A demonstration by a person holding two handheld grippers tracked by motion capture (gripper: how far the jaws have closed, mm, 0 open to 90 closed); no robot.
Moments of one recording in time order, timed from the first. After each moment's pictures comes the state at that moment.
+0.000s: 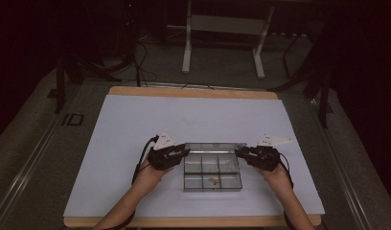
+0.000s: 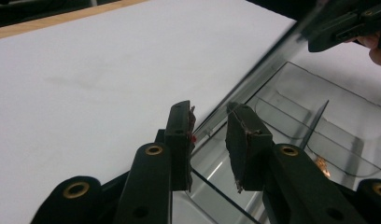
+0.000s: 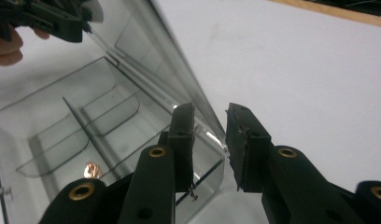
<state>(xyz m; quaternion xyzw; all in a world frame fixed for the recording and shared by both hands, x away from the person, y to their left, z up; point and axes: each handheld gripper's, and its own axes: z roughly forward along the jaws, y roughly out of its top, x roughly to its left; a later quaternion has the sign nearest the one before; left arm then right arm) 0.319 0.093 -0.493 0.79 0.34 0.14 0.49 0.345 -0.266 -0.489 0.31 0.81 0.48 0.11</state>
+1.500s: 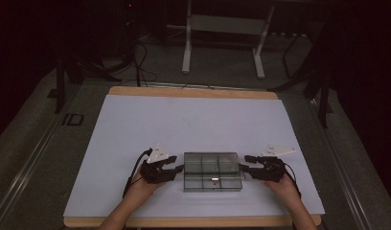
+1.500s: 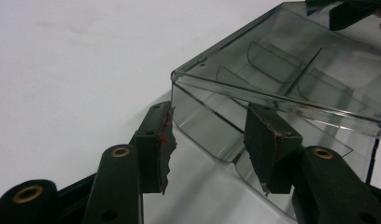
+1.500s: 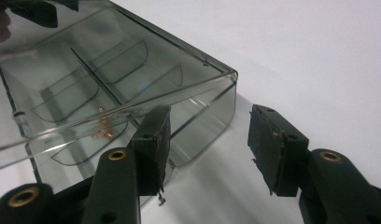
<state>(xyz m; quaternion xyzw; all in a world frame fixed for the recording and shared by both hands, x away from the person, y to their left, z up) 0.290 0.110 -0.515 0.80 0.35 0.12 0.46 0.324 -0.286 -0.510 0.32 0.83 0.45 0.08</state>
